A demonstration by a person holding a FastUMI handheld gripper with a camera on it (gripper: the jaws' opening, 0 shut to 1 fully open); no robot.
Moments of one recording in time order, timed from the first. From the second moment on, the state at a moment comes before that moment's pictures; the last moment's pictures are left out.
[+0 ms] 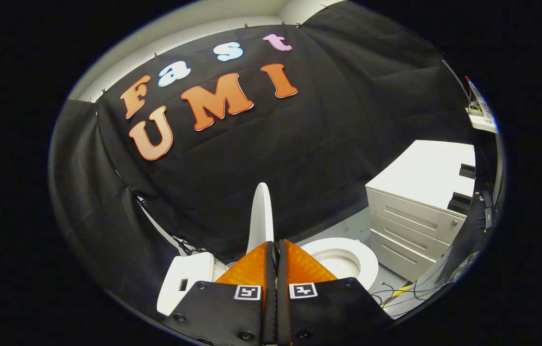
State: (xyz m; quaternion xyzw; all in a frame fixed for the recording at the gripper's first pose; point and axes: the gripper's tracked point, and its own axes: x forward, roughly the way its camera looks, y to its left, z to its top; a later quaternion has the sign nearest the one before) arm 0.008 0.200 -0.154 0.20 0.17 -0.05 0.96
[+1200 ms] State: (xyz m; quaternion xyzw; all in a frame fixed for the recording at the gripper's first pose) arm -0.023 0.370 -0.099 0.09 0.14 0.06 0.98
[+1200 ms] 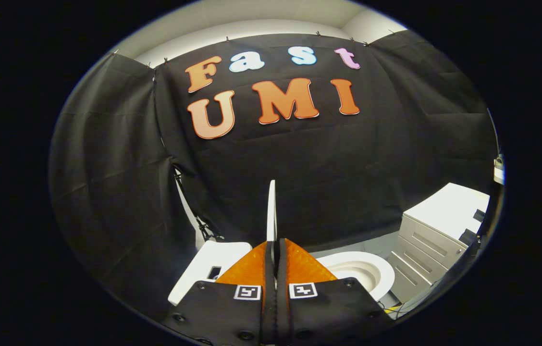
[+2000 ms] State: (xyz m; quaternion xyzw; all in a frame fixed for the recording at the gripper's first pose) arm -0.041 0.496 -0.100 0.05 0.15 0.14 0.98
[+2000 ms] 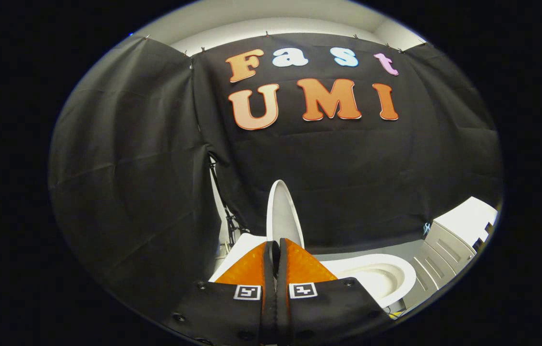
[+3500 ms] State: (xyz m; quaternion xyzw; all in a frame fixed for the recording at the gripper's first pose) arm -0.042 0.448 0.002 0.01 0.06 0.13 0.99
